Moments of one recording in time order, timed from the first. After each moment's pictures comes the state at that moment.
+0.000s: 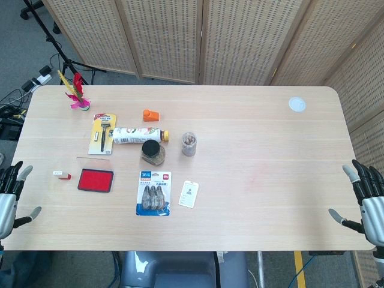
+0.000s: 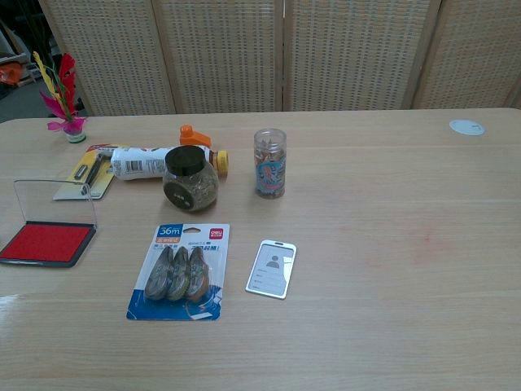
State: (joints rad) left arm -0.06 -1.11 -0.04 -1.67 1.51 1.52 0.12; right arm 0.06 -1.05 0.08 -1.57 -1.63 1.64 0.18
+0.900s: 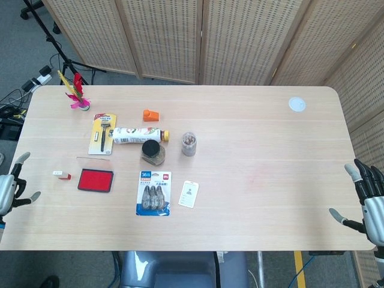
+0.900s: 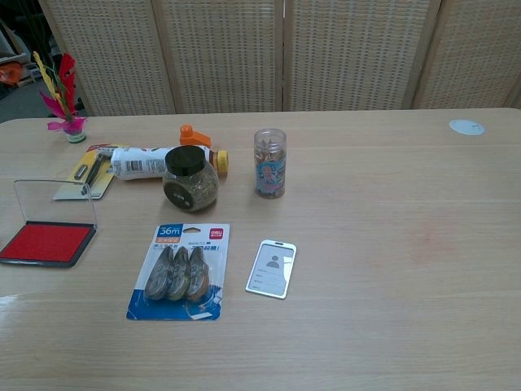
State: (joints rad) left arm -0.19 -1.20 -0.12 -1.39 1.34 1.26 -0.17; right arm 0.06 -1.04 0.08 -1.57 -1.63 1.64 0.21
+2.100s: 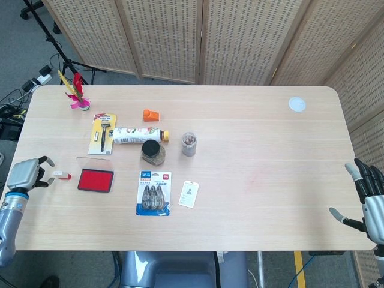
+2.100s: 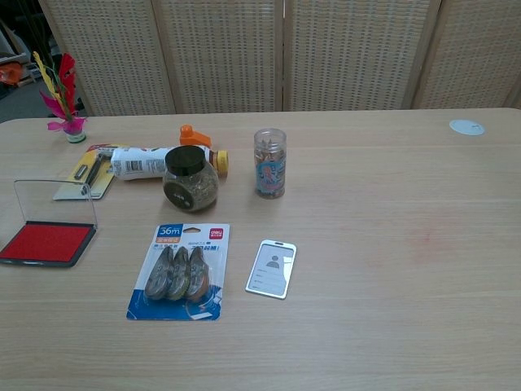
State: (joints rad) left arm -0.41 -1.41 -0.15 -0.99 1.18 0.83 -0.17; right arm 0.07 -1.04 0.08 -1.56 -1.61 1.62 0.23
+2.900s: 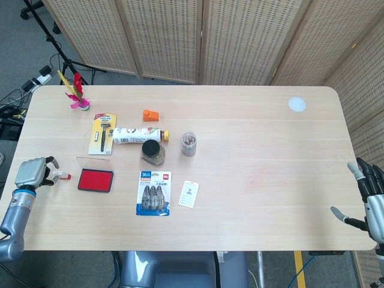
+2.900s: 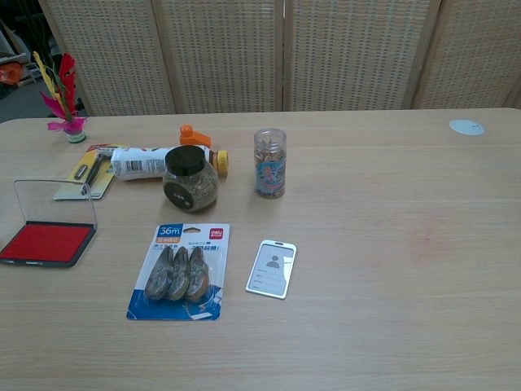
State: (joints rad) left arm -0.45 -1.46 -0.16 -0.96 1.12 0.80 -0.08; right arm 0.07 -1.04 0.09 -1.55 -1.60 1.62 0.26
